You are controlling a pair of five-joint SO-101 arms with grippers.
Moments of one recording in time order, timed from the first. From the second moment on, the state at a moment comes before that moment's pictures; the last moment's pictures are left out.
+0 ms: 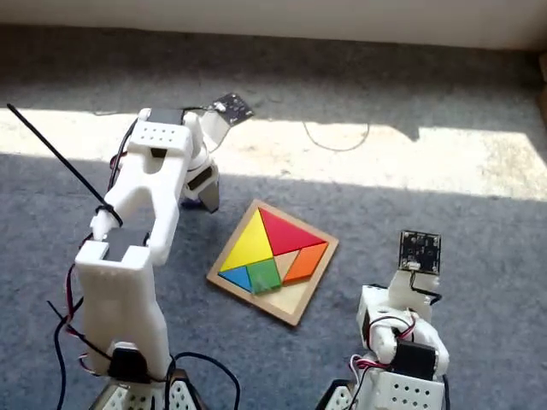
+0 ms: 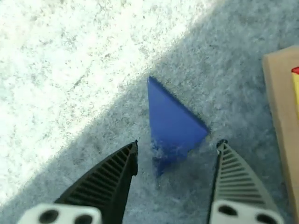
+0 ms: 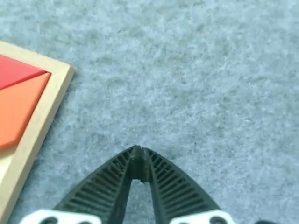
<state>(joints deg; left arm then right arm) -0.5 30.8 -12.8 74.9 -36.4 6.2 -104.1 96.0 69.1 5.5</state>
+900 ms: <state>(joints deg) 0.4 42.7 -25.2 82.1 -36.8 6.2 -104.1 96.0 69.1 5.5</state>
